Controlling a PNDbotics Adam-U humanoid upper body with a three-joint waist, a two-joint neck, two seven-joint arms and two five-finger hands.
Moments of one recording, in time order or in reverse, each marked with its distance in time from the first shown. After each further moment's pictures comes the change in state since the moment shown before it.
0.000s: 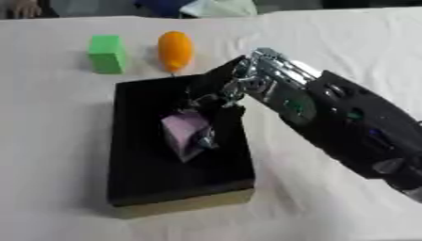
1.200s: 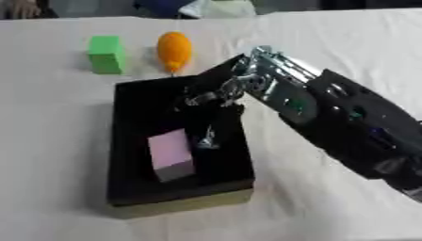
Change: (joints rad) left arm 0.000 0.000 0.000 0.000 -0.019 0.015 -0.024; right arm -0.001 0.000 -0.020 -0.024 -0.026 0.029 0.023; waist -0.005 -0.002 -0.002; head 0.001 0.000
